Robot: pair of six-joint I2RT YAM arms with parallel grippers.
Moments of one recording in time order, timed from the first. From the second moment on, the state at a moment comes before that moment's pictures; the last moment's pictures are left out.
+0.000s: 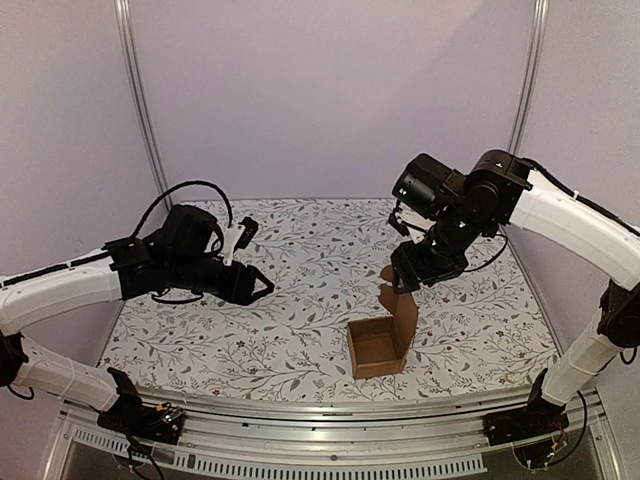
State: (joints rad) left arm -0.76 1.20 0.89 -0.40 0.14 -0.34; right arm 0.96 1.58 1.69 -1.34 0.07 0.50
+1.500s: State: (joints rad) left arm -0.77 1.10 0.87 -0.36 0.23 -0.33; right arm 1.09 1.76 1.85 -1.30 0.21 -0.36
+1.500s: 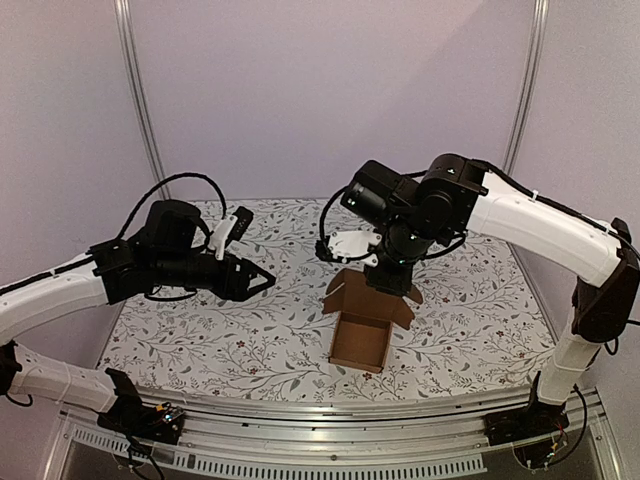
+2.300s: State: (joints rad) left arm -0.92 1.29 0.71 0.06 0.20 -0.08; right arm 1.09 1.85 1.91 -1.28 0.09 -0.52
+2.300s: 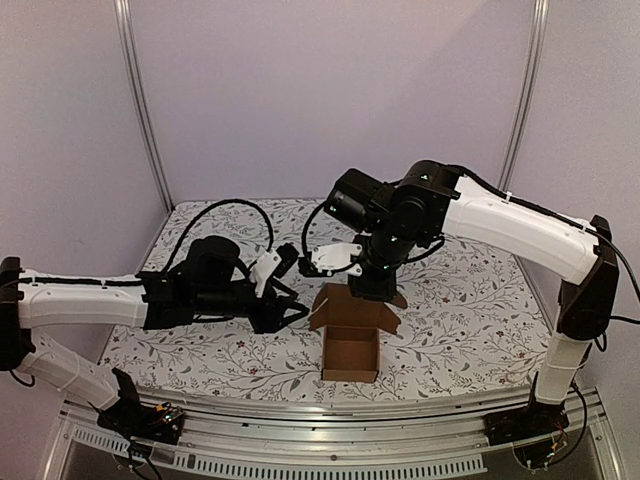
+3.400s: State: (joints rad) left arm -0.96 1.46 0.76 0.14 0.27 -0.06; right arm 1.07 1.87 1.91 -1.27 0.07 -0.46
